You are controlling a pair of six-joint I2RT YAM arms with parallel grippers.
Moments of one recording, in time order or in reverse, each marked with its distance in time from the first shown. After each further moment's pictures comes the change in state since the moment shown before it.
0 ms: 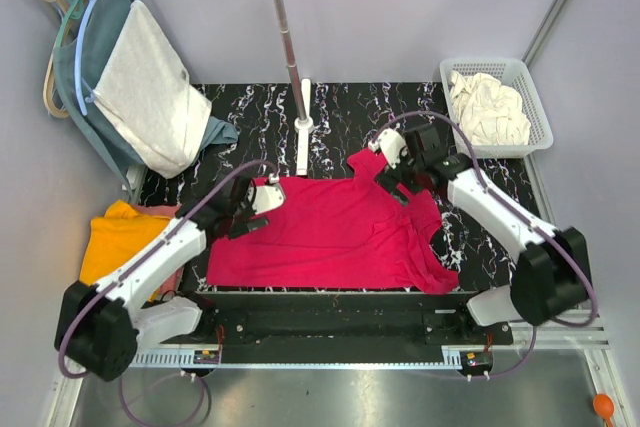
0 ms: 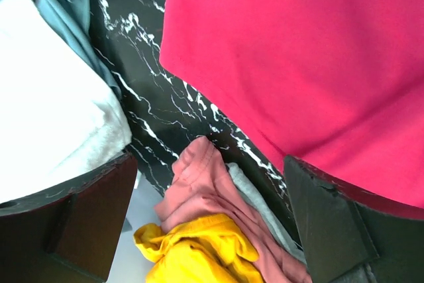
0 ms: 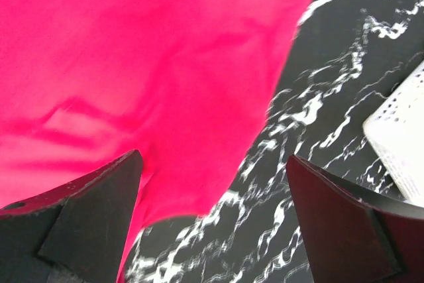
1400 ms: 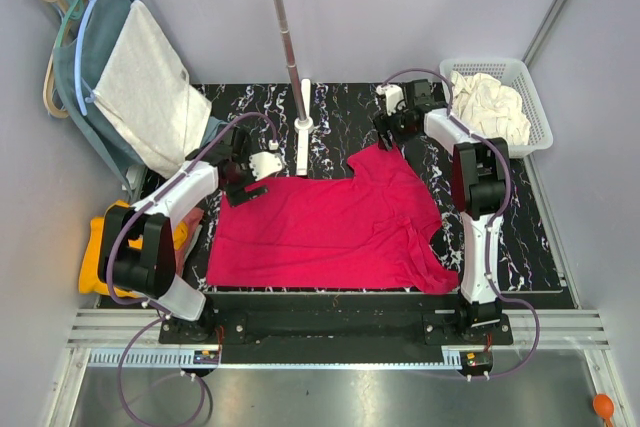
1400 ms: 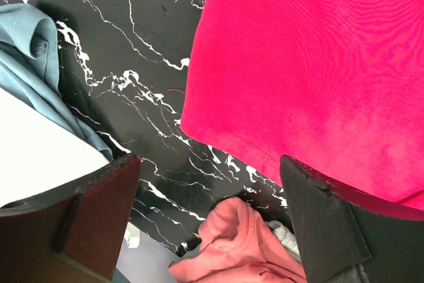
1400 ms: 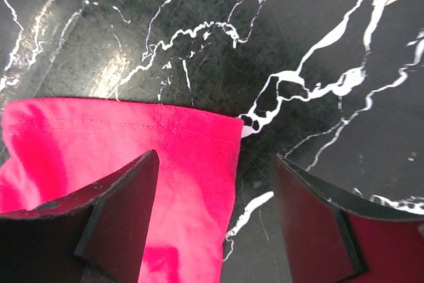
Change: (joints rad) left arm 0.267 0.506 0.378 -0.042 0.301 0.152; right arm -0.280 0.902 0.760 0.117 -0.352 0.181
